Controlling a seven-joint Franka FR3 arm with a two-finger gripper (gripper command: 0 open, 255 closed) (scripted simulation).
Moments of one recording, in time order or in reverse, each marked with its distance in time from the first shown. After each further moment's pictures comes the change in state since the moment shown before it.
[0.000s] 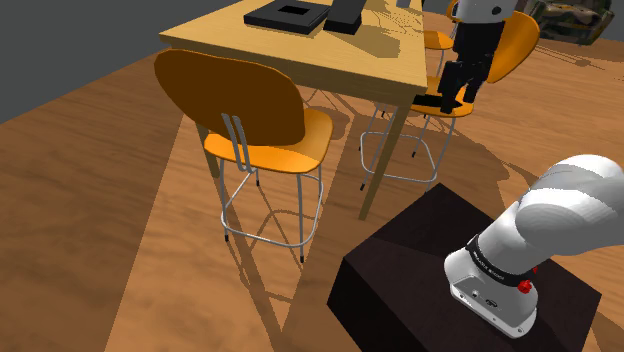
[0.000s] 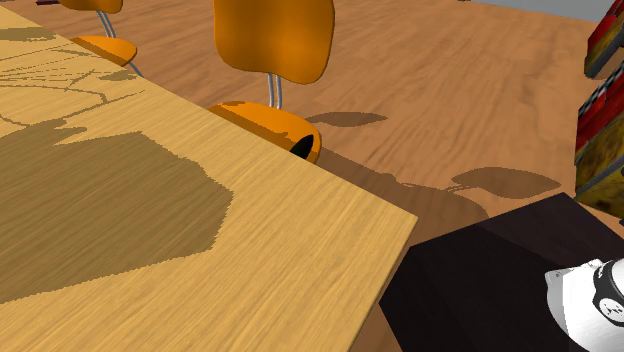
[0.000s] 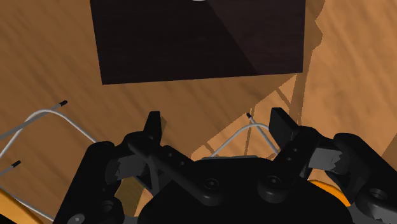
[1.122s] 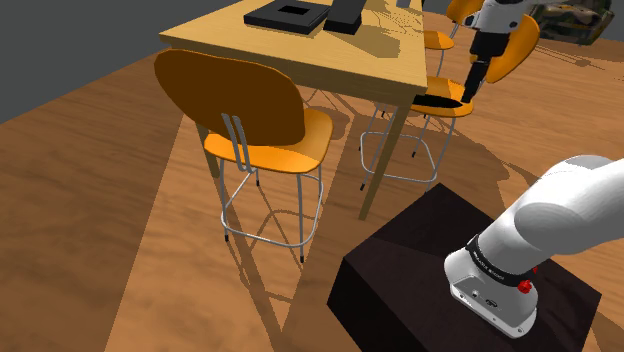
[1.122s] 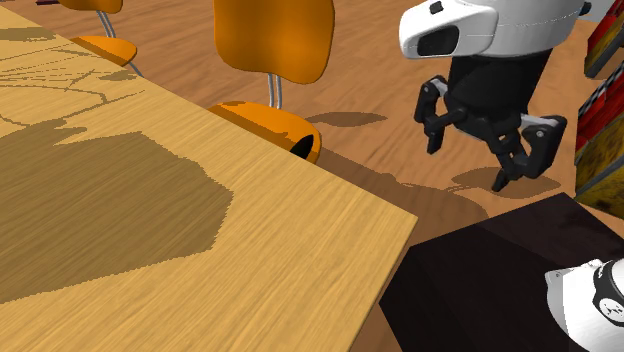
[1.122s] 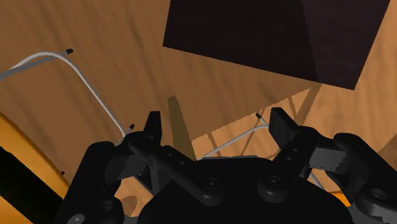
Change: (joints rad) arm -0.017 0.248 -0.419 0.097 -0.195 0.226 -0.622
